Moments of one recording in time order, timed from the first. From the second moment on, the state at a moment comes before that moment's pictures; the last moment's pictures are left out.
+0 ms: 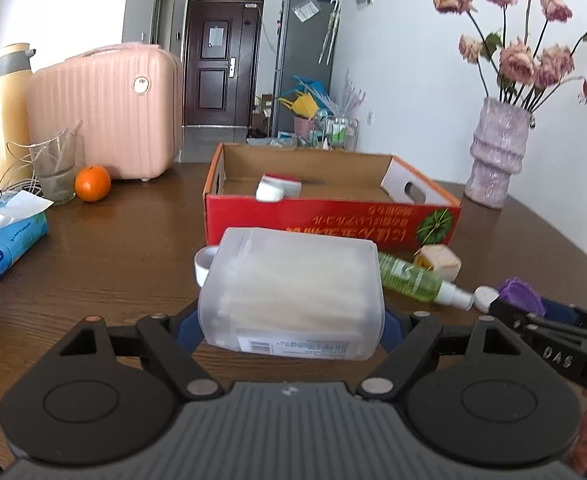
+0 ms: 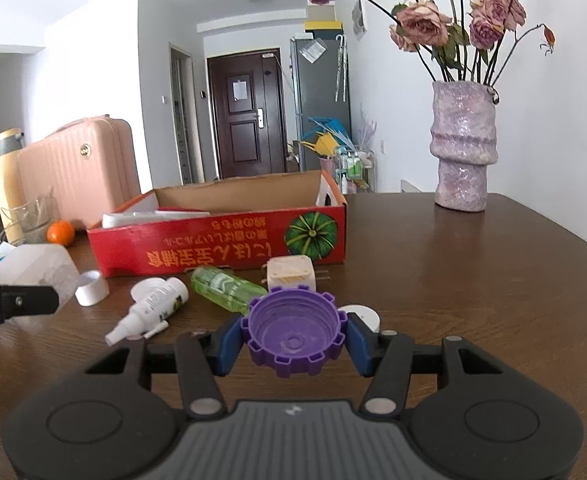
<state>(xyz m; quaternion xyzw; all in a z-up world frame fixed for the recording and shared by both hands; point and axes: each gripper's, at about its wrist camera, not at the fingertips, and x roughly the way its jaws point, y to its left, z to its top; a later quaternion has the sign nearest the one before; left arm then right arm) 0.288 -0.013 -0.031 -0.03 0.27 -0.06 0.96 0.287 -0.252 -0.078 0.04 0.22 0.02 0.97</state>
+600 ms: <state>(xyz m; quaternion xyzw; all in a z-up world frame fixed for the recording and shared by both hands) 0.302 -0.037 0.008 -0.03 0.23 -0.07 0.97 0.300 -0.245 -0.046 0.03 0.19 0.04 0.98</state>
